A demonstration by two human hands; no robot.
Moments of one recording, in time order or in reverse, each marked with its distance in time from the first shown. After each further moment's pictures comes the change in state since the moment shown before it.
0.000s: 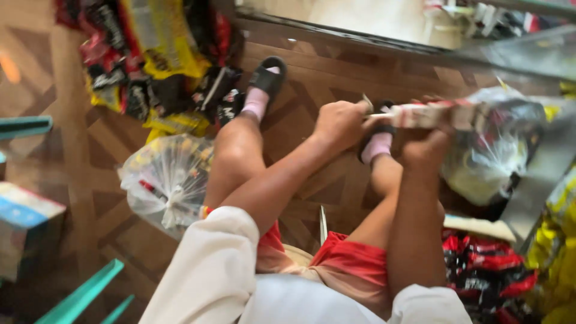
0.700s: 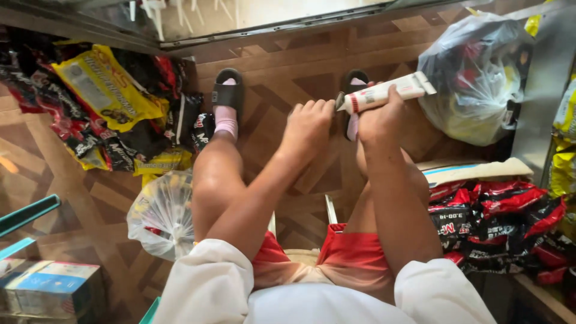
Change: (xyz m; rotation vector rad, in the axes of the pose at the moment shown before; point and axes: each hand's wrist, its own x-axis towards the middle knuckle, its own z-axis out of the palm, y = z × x) left_hand -0.007 0.027 0.006 0.272 0.044 0.243; right_hand -0.007 0.020 0.000 0.331 0.421 -0.043
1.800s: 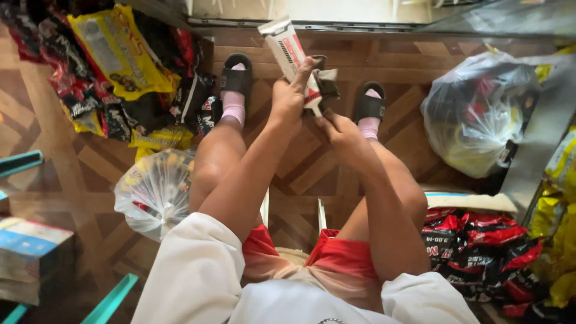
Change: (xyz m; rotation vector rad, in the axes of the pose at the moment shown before) left_hand 0.040 -0.068 -0.031 -1.635 0.198 -1.152; right_hand -0.099 0.012 0.044 -1.522 -1.041 0.066
